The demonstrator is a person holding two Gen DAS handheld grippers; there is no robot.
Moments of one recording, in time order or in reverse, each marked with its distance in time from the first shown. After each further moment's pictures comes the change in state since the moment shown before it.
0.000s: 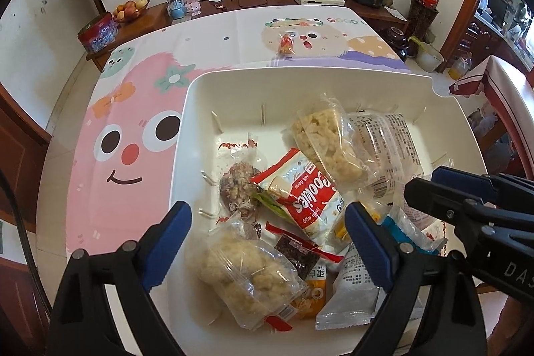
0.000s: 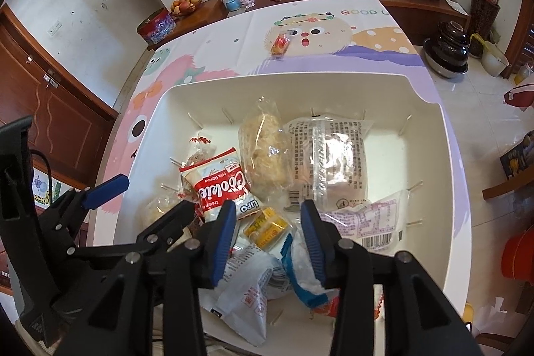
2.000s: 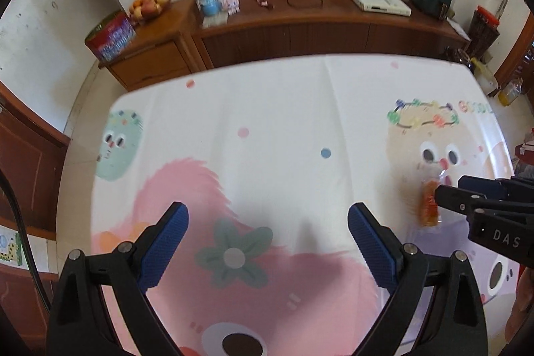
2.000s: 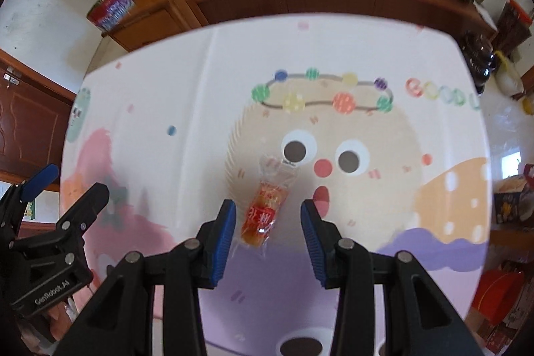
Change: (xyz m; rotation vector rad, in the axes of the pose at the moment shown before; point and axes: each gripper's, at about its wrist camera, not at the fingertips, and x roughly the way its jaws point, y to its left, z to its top) left arm 0.179 0.115 0.241 -0.079 0.092 0.135; right arm 0.203 -0.014 0.269 -0.020 0.231 -0.094
